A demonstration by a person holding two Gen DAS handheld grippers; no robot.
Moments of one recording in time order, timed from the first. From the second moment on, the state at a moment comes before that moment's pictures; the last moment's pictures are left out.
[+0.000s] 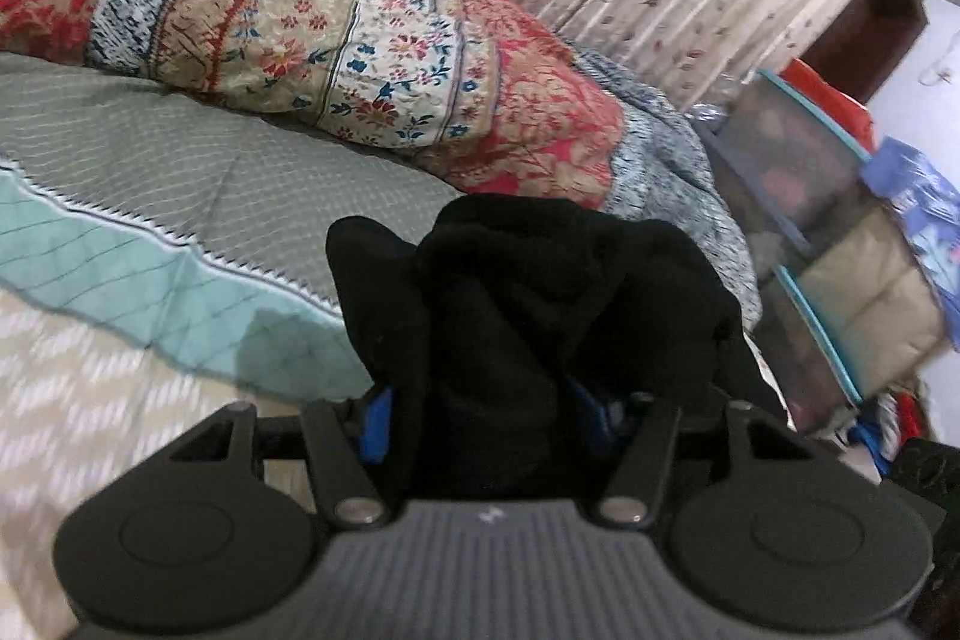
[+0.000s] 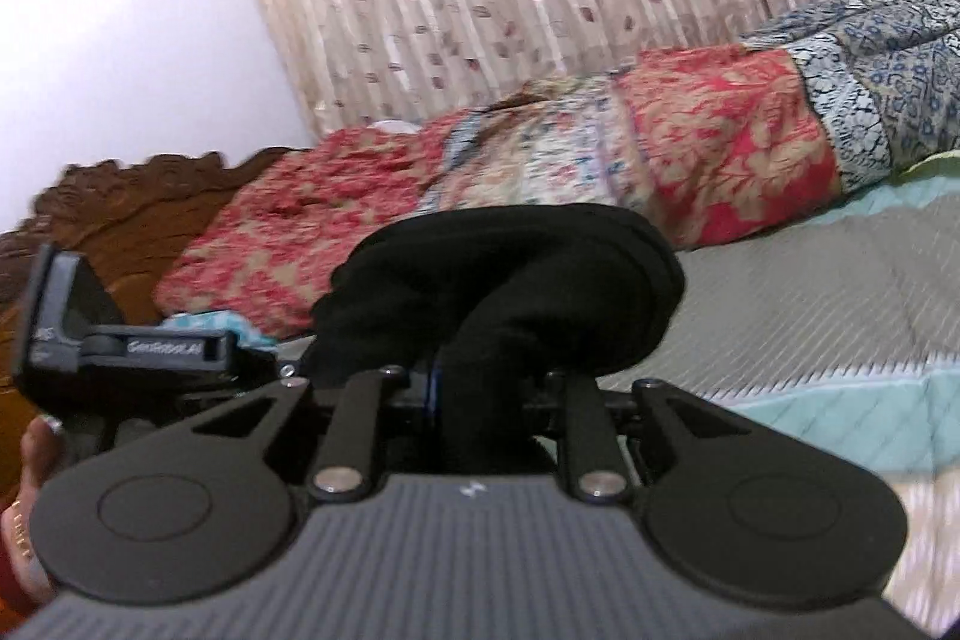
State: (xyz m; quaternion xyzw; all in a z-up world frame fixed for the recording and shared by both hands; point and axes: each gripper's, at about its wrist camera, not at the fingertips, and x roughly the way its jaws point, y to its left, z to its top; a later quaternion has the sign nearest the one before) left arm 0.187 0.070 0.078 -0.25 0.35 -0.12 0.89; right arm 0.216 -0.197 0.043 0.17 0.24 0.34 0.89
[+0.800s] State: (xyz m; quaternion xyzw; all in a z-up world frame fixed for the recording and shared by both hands) left arm 0.098 0.015 0.076 -0.09 0.39 0.03 0.92; right arm 0.105 -0.216 0.028 0.15 0.30 0.17 0.93
